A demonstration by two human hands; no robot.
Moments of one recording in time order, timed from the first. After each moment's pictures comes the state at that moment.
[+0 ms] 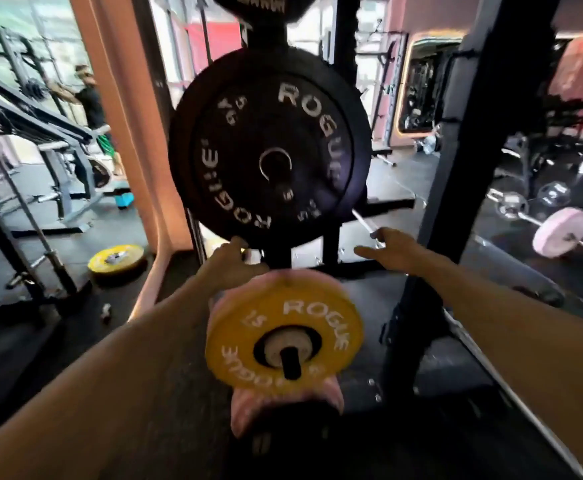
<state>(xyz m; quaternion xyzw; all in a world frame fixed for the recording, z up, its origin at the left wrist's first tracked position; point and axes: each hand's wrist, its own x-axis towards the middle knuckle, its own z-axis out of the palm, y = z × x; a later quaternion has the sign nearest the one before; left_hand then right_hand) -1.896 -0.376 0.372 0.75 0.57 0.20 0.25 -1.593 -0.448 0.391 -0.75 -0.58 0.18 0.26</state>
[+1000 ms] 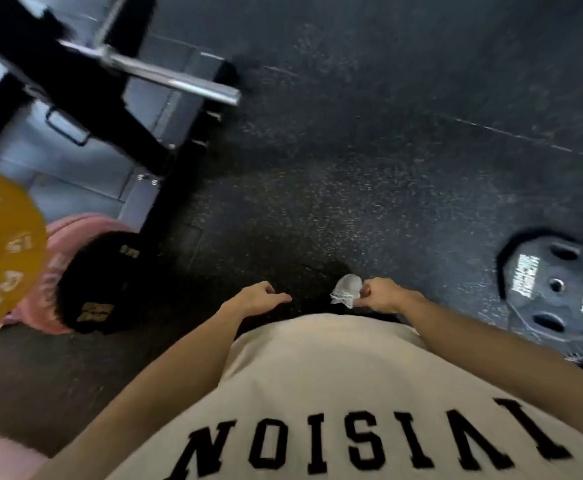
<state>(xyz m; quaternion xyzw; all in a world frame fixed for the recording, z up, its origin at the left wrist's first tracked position) -1.651 -0.867 0.024 0.76 0.28 -0.50 0.32 -1.571 -1.136 0.001 -0.83 -0.07 0.55 0.09</state>
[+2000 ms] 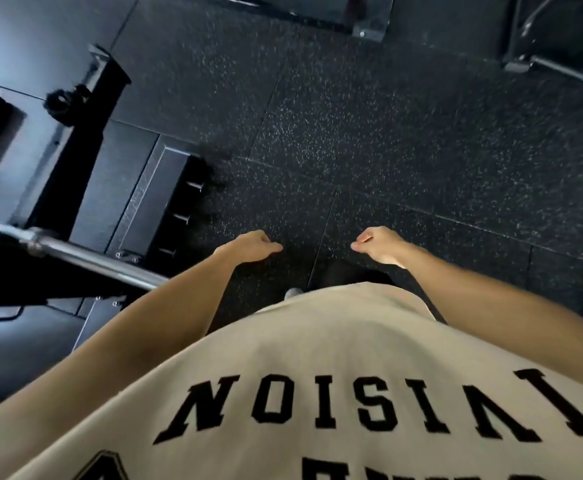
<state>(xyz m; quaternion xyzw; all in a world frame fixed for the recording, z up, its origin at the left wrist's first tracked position) -1.016 -0.774 0.023 0.83 0.19 -0.43 0.30 -0.955 -1.054 0.036 -0.88 0.03 0.43 0.22</state>
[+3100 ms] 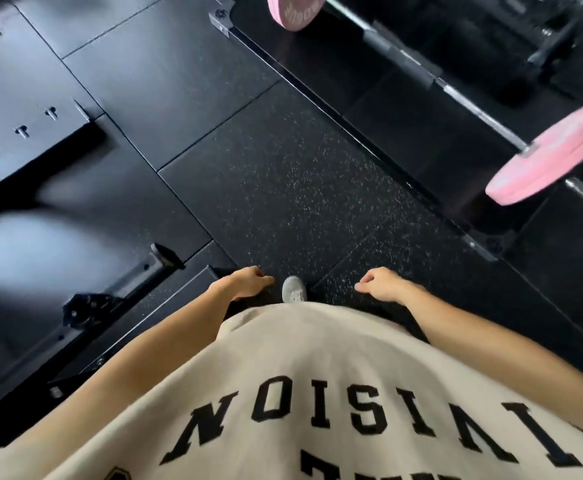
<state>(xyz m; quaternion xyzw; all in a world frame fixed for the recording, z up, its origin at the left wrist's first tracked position) -0.423 -0.404 -0.007 0.73 0.41 -0.37 0.40 -0.225 -0.632 0.005 -0.84 -0.16 0.51 0.06</state>
